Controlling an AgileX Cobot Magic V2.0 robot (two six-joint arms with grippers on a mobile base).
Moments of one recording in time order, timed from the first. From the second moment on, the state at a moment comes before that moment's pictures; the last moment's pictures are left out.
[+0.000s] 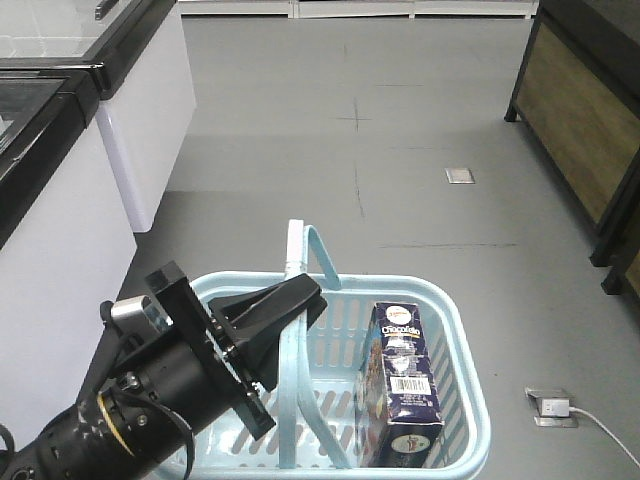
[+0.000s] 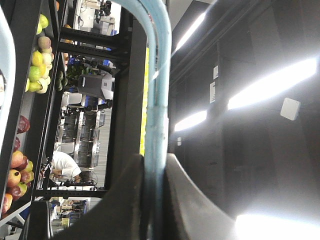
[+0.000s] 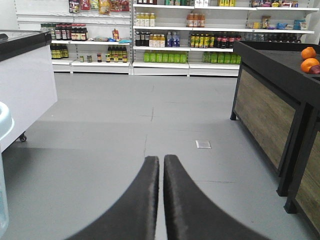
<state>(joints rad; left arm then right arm) -0.83 1.40 -0.41 0.04 -1.09 -1.85 -0.03 -0.01 0.03 0.06 0.14 -0.09</state>
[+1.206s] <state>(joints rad) -0.83 1.40 -0.41 0.04 -1.09 -1.85 -0.03 -0.01 0.03 0.06 0.14 -0.09</state>
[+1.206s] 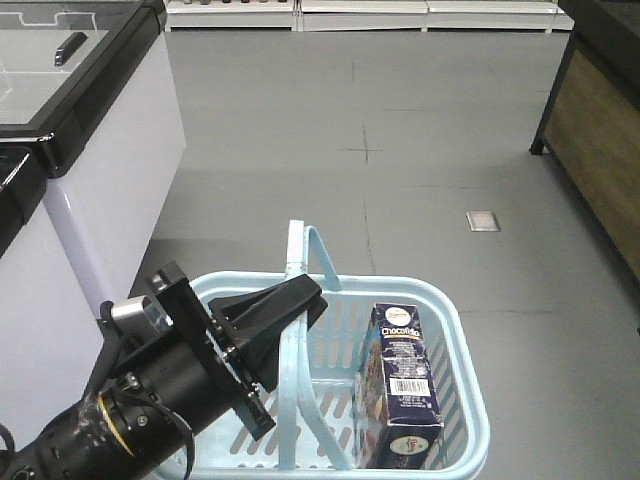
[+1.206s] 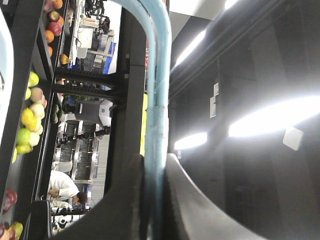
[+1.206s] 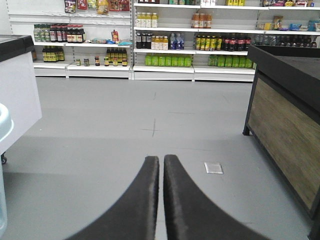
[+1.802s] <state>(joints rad) -0.83 1.40 -0.41 0.04 -1.09 -1.85 -0.03 -0.01 0.03 0.06 0.14 -0.09</state>
